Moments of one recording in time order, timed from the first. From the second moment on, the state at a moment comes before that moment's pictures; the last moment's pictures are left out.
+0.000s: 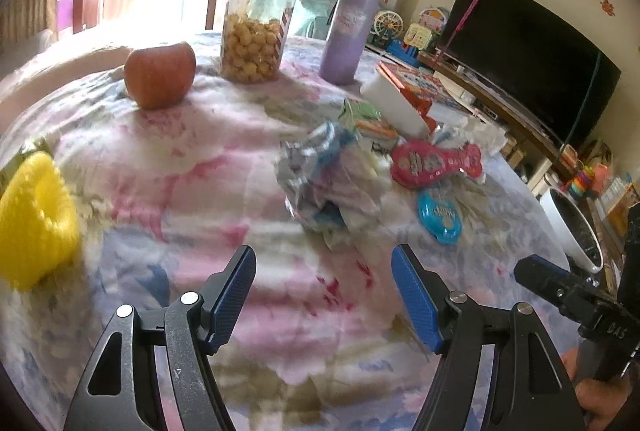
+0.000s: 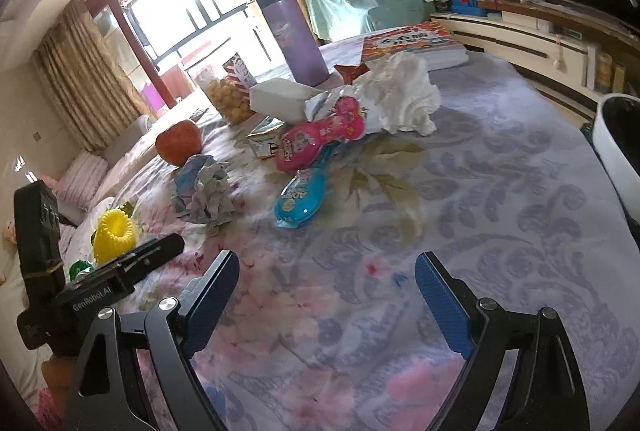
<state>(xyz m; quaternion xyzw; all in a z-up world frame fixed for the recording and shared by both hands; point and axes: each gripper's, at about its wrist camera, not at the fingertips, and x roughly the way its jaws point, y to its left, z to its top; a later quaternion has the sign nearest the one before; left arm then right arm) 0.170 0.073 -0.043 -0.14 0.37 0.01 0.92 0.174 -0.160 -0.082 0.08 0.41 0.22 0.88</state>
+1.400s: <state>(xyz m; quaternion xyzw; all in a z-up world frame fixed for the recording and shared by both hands) 0.246 0.015 -0.069 -0.11 0.39 -0.13 0.91 0.191 -0.187 -0.090 0.05 0.43 0.20 0.88</state>
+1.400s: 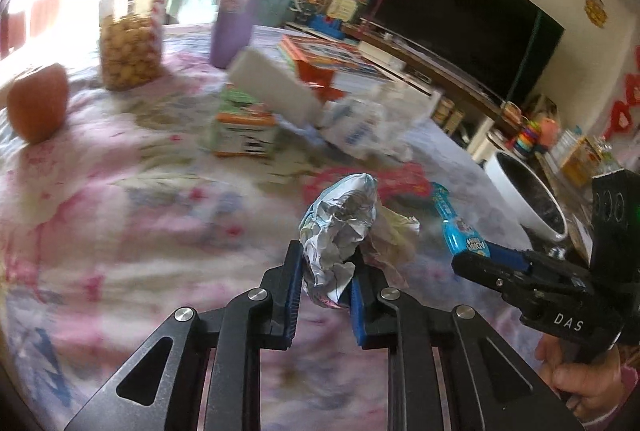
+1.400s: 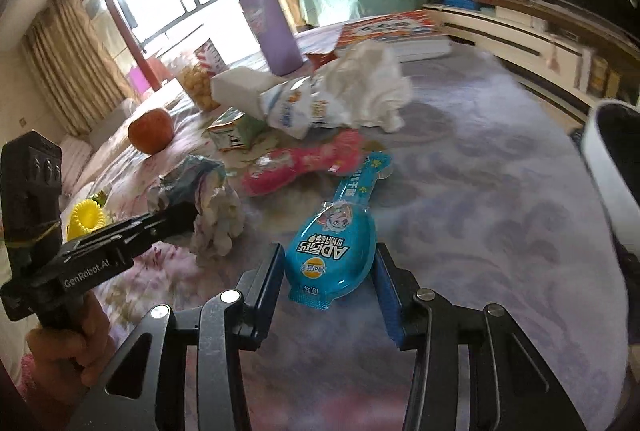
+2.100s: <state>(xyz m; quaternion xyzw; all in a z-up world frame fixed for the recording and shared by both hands) 0.257 -0.089 -0.056 -0.09 0.39 -0.20 0.90 0.157 -0.294 -0.058 0.10 0.39 0.13 0.91</state>
